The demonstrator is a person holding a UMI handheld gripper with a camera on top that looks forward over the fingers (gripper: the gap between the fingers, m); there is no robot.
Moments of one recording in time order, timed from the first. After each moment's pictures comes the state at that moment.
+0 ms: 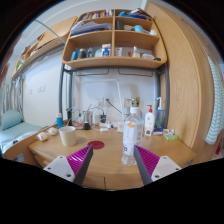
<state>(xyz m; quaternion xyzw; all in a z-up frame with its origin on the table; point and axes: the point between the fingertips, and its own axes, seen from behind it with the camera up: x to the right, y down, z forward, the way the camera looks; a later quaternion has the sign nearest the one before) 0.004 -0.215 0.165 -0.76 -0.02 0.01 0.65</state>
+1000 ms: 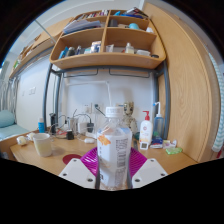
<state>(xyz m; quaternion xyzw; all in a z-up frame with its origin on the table) 0.097 -0.093 0.114 -0.72 -0.01 0.00 0.69</state>
